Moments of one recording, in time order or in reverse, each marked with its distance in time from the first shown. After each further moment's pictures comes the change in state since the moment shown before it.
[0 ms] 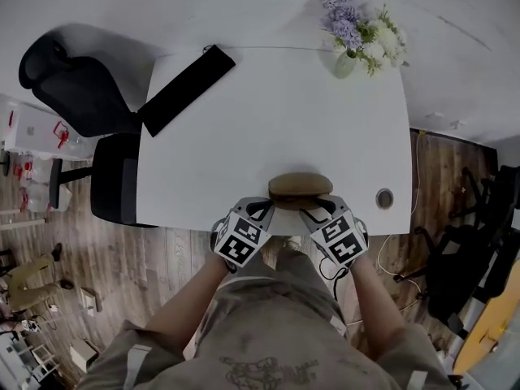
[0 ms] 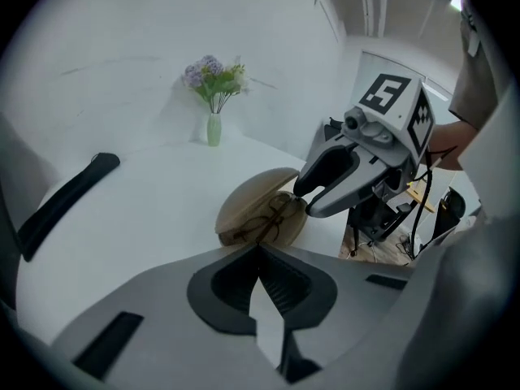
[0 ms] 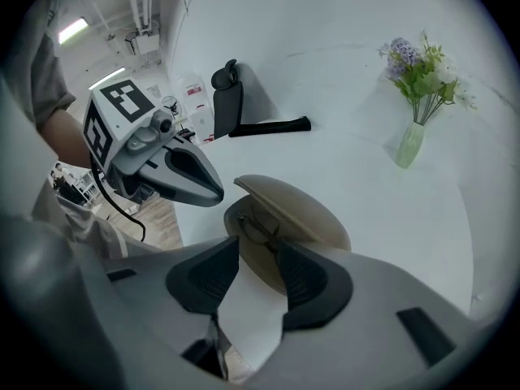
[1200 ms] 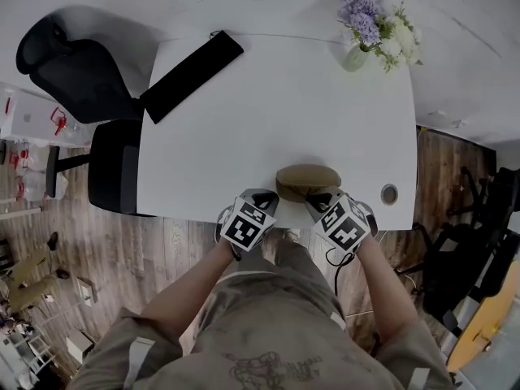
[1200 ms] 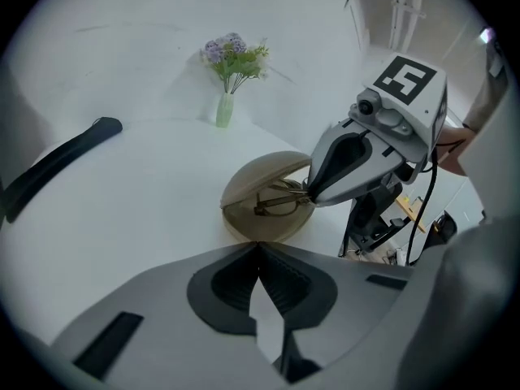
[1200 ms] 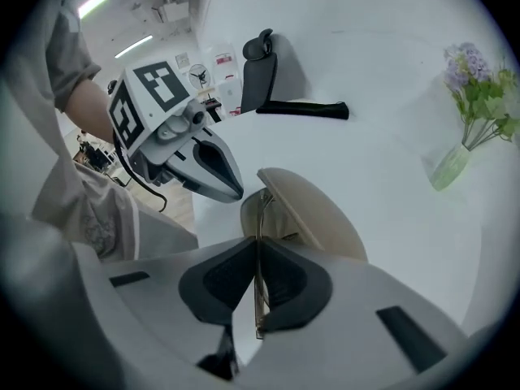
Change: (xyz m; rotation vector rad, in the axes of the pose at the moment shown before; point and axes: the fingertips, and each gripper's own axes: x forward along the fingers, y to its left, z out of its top) left arm 0.017 0.010 -0.015 -0.125 0.019 -0.057; right arm 0.014 0.014 -0.002 -0.208 0.187 0.107
